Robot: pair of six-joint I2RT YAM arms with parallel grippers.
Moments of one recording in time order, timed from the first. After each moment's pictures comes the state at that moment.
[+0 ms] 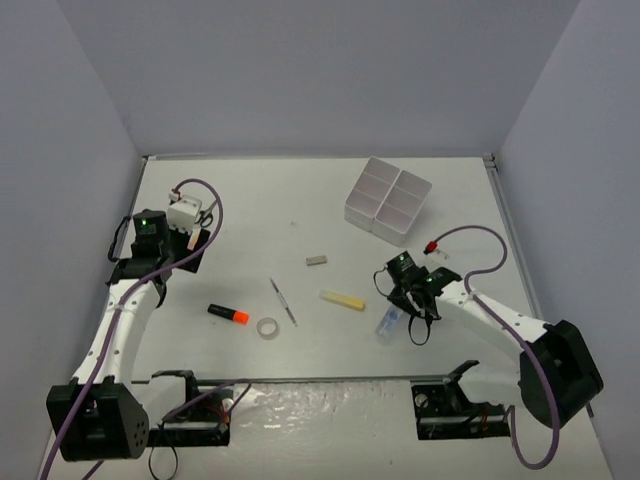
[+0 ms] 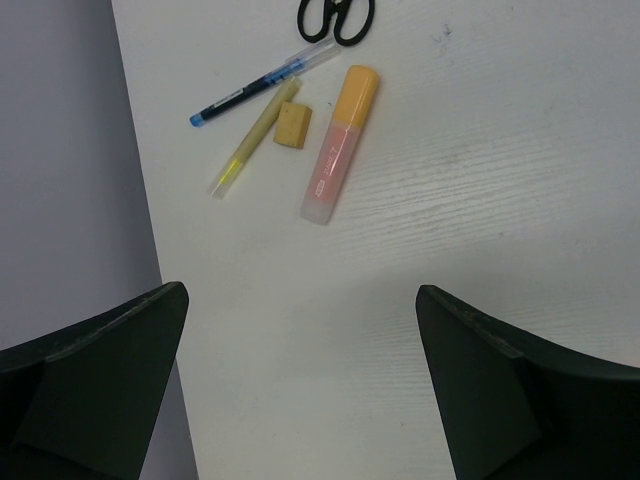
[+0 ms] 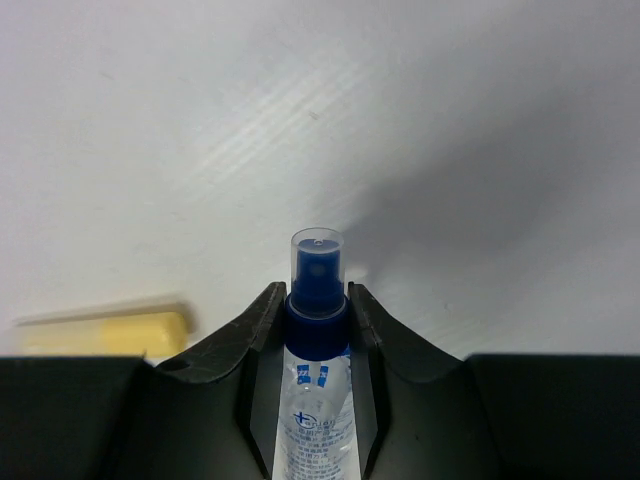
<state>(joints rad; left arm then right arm) 0.03 1.08 0.87 -0.46 -0.05 0.41 0.58 1.23 0.65 -0.61 0.37 1.13</state>
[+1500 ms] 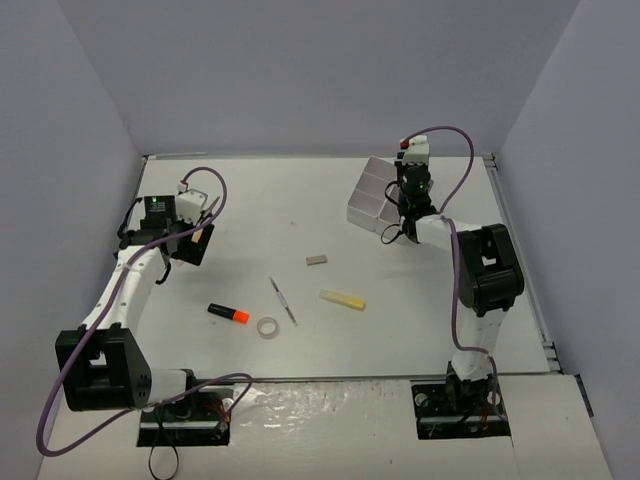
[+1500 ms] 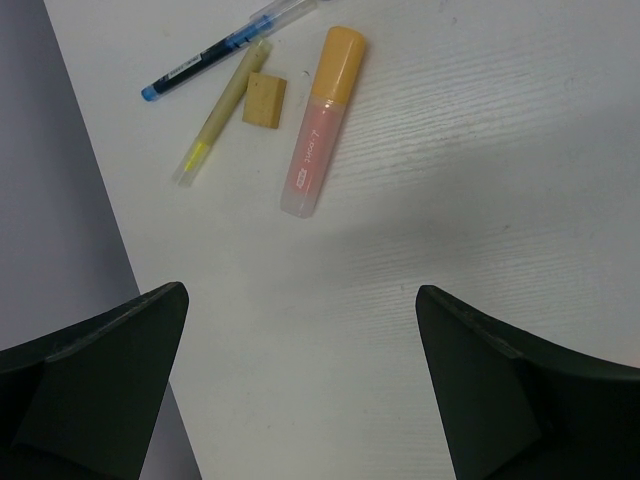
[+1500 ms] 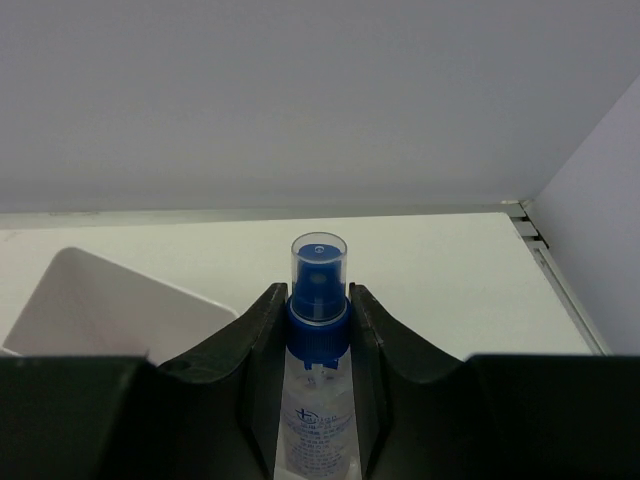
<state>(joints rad) 0.03 1.31 1.02 -0.56 -0.06 0.40 0.24 1.94 1.14 0.79 0.43 -0.16</state>
